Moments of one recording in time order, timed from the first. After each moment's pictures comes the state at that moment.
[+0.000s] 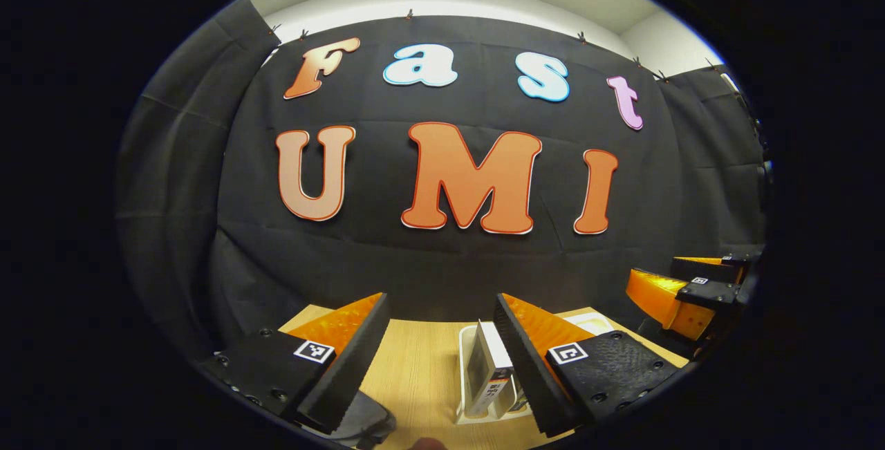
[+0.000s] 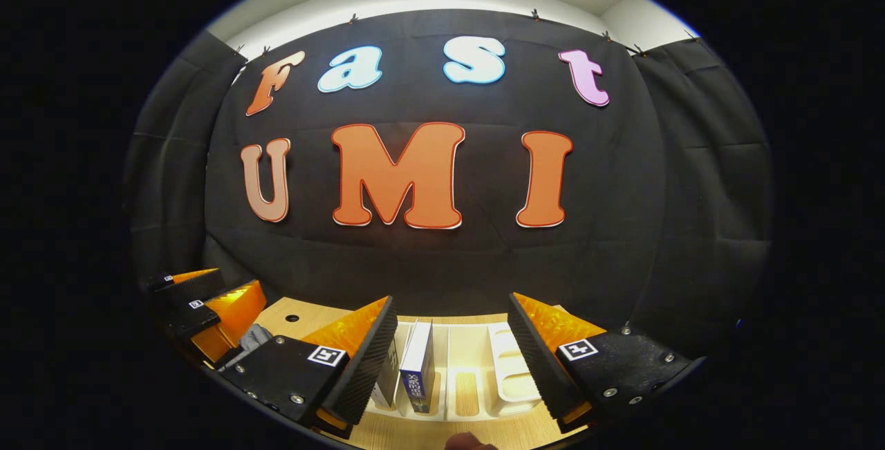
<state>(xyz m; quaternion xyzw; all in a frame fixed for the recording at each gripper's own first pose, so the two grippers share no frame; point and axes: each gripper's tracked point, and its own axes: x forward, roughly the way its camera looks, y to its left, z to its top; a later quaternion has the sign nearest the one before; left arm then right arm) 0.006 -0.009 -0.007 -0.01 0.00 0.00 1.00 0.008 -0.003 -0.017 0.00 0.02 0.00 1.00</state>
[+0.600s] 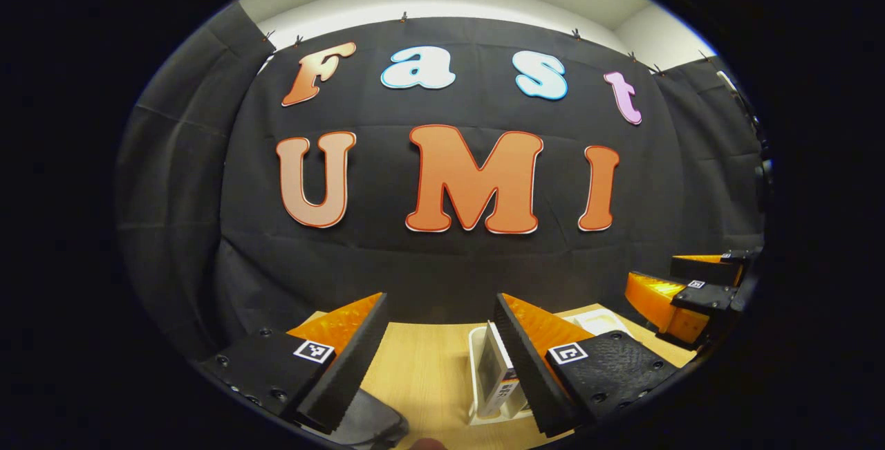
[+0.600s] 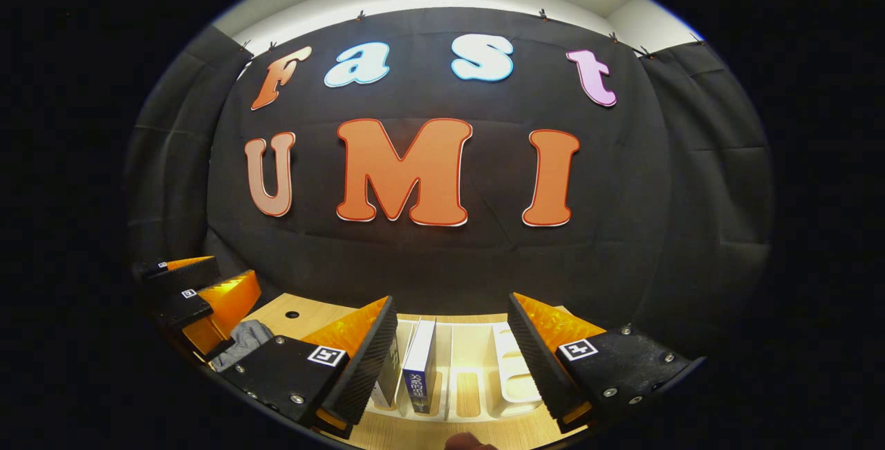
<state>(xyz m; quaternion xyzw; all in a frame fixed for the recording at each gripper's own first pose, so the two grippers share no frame) 0.007 0.004 -0.008 0.02 0.00 0.01 1.00 0.014 0.009 -0.021 0.00 0.02 0.01 1.00</state>
